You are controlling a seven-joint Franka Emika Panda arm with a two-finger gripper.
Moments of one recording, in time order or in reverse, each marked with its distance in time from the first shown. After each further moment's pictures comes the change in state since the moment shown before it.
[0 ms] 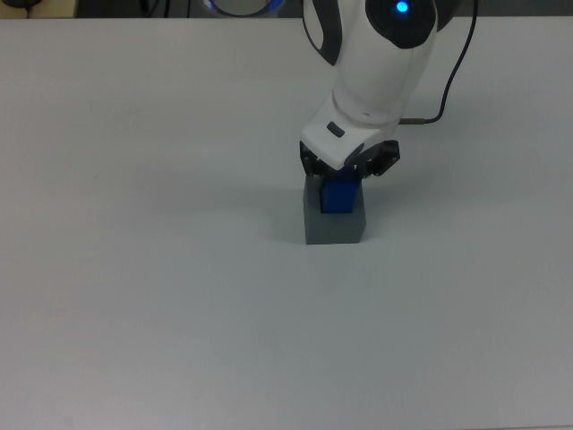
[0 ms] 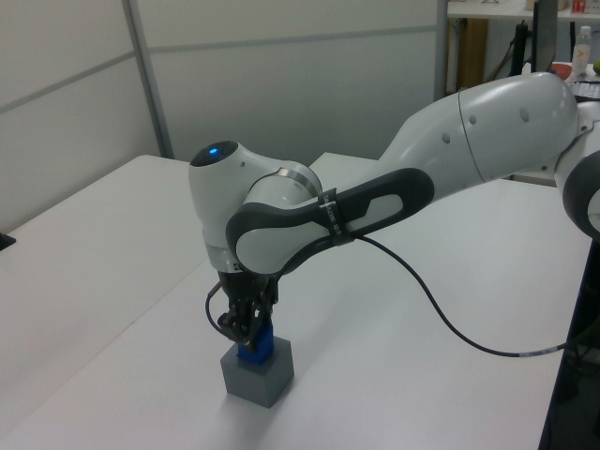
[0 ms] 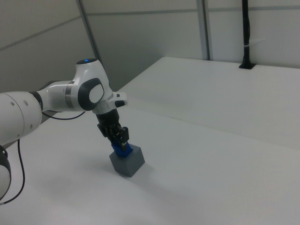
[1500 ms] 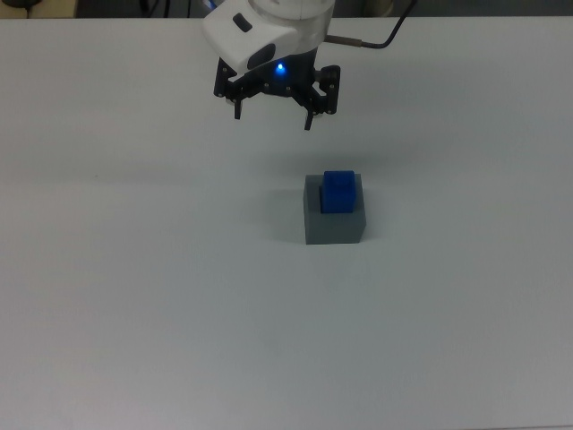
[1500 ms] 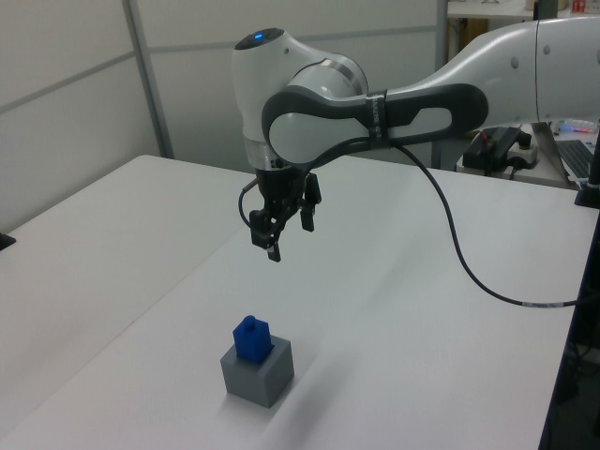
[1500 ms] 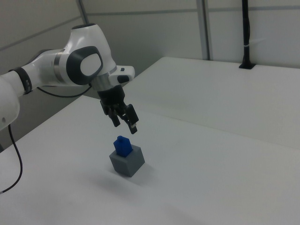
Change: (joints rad) arm -0.033 -0.195 -0.114 0.028 -0.002 -0.194 -0.012
